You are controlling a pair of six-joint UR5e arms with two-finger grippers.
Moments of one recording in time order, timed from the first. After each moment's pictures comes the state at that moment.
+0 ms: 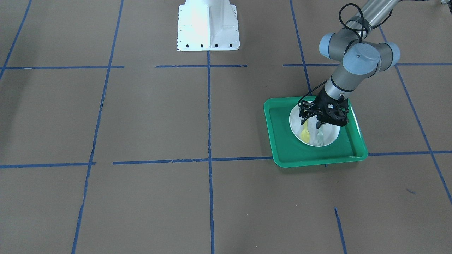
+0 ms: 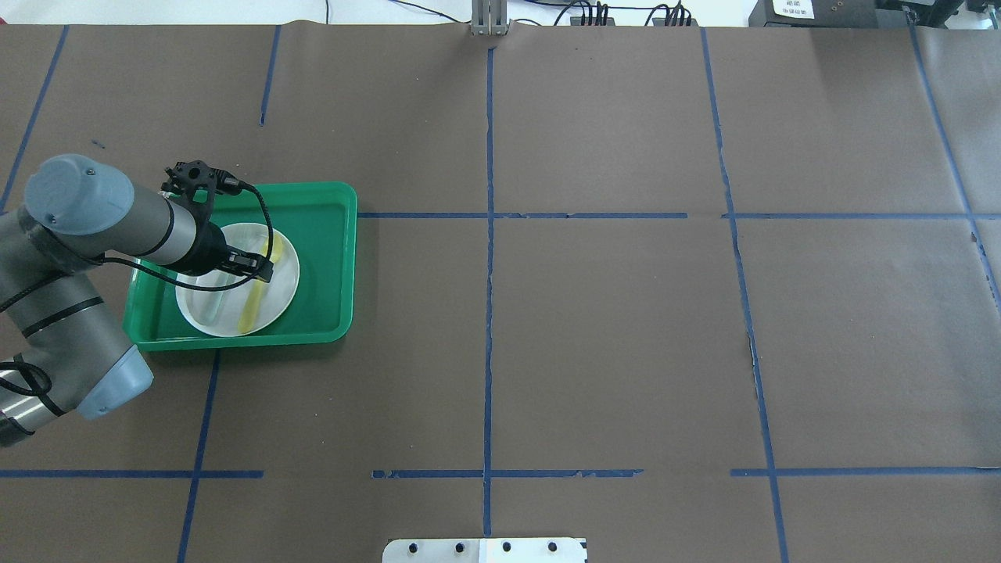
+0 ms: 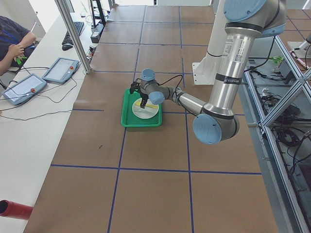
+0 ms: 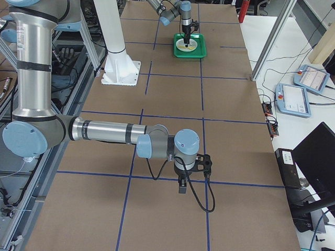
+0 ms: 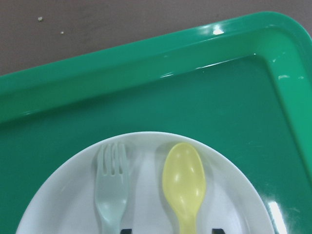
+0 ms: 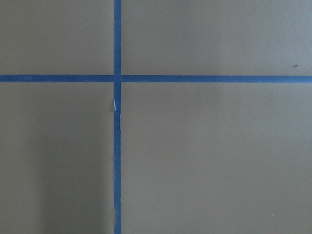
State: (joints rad) left arm -0.74 -1.81 -1.64 -2.11 -2.01 -0.84; right arm 1.58 -1.65 1.61 -1.51 2.28 0.03
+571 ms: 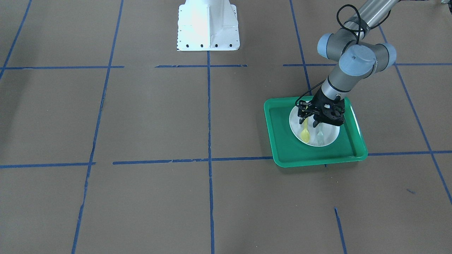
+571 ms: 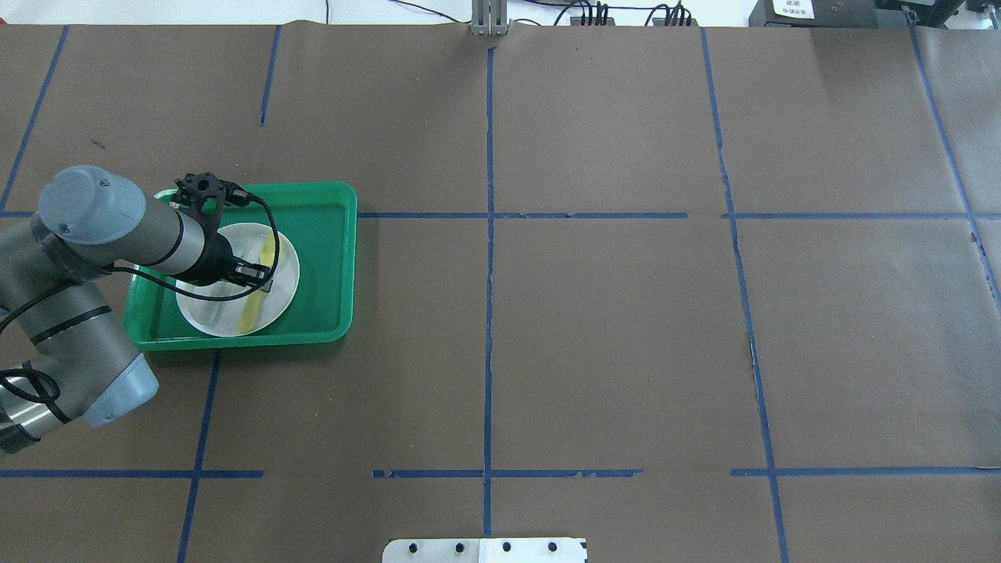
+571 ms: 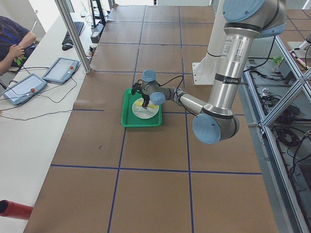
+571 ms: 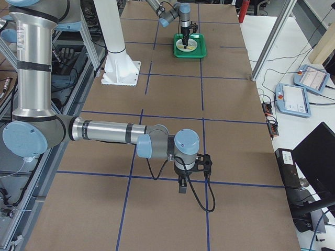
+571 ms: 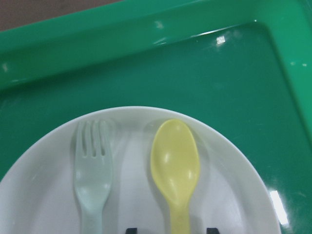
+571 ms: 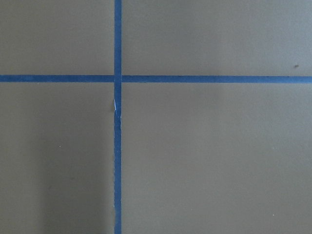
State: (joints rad) left arm -0.72 -1.82 -1.63 -2.11 -2.01 -0.84; right arm 1.58 -1.65 1.61 -1.51 2.28 0.03
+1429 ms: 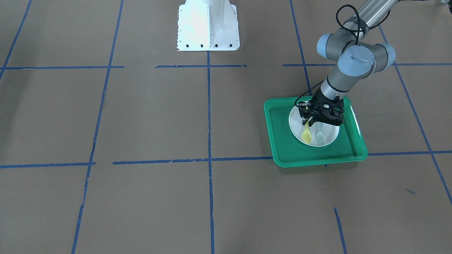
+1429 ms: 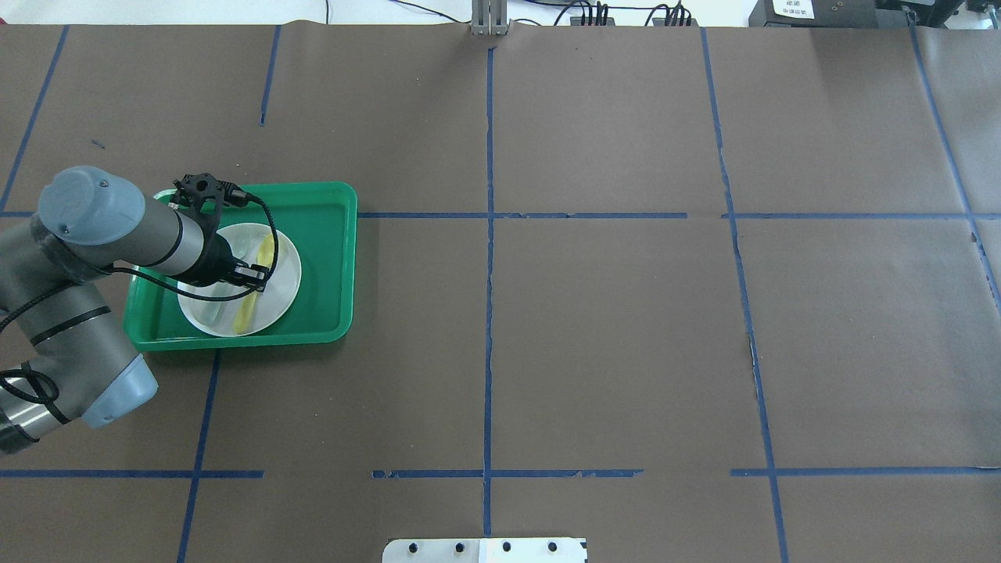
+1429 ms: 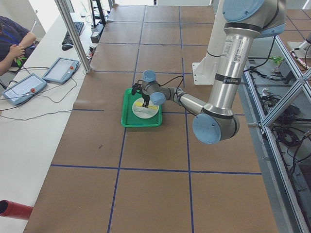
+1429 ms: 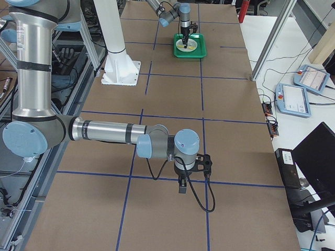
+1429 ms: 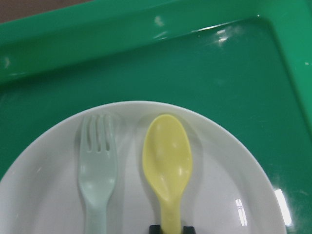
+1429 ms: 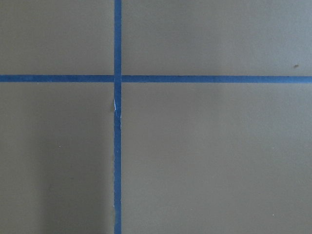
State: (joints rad) left arm -0.72 -1.81 -1.63 -2.11 -2.01 -0.86; right arm 1.58 -1.65 1.61 -1.51 2.28 0.03
